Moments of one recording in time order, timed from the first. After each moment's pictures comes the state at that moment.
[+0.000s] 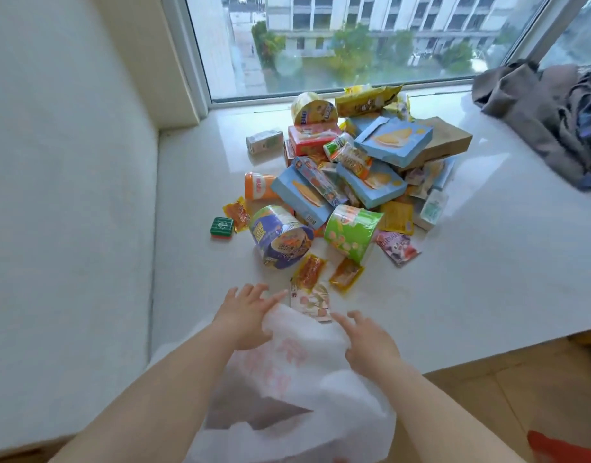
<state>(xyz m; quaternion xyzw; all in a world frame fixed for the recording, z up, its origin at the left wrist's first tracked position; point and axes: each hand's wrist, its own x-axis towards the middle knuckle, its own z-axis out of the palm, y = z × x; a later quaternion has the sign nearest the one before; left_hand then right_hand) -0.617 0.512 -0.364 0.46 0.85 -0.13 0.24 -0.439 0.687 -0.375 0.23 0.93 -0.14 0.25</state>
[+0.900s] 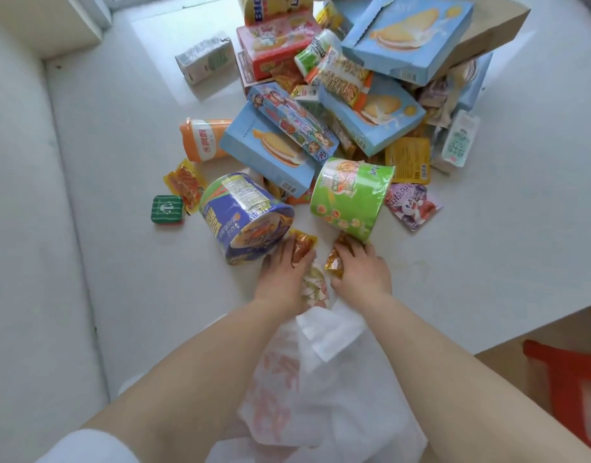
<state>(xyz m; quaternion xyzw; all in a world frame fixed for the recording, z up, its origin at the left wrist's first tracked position) -0.642 0.646 -0.466 0.45 0.84 -0.03 0.29 -0.543 0.770 -0.452 0.33 0.91 -0.16 0.19</state>
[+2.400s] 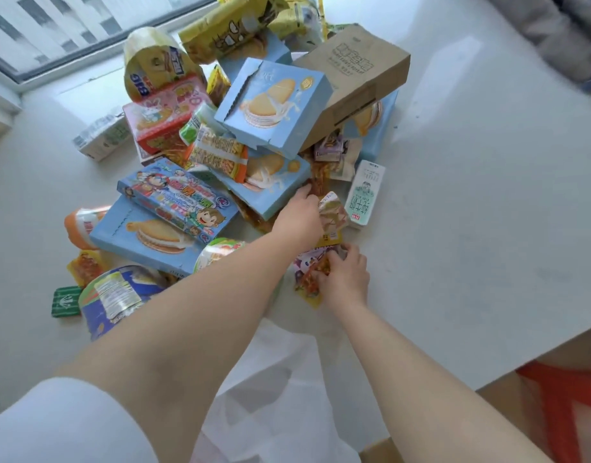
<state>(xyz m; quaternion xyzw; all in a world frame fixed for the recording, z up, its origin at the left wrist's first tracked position) -0.654 0.956 -0.408 0.43 0.85 0.06 0.30 -0.523 0.948 -0.451 0.48 0.81 -0.30 0.11</state>
